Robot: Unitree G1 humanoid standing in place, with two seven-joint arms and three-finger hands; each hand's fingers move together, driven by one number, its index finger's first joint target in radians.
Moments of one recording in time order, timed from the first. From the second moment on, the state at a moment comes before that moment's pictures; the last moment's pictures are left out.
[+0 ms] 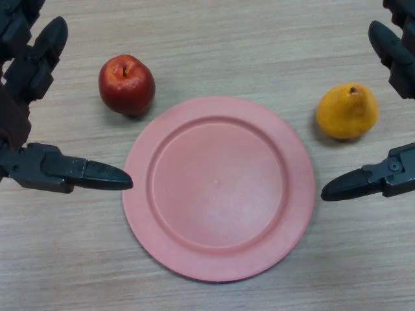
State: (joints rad) left arm -0.18 0.41 0.33 -0.82 -0.49 0.71 -0.07; right arm -0.25 -0.33 -0.12 -0.87 0.15 0.81 0.17
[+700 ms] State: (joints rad) left arm -0.33 0.43 0.26 -0.57 -0.39 0.67 -0.03; right arm -0.26 -0.33 -0.13 -0.94 0.24 0.88 0.13
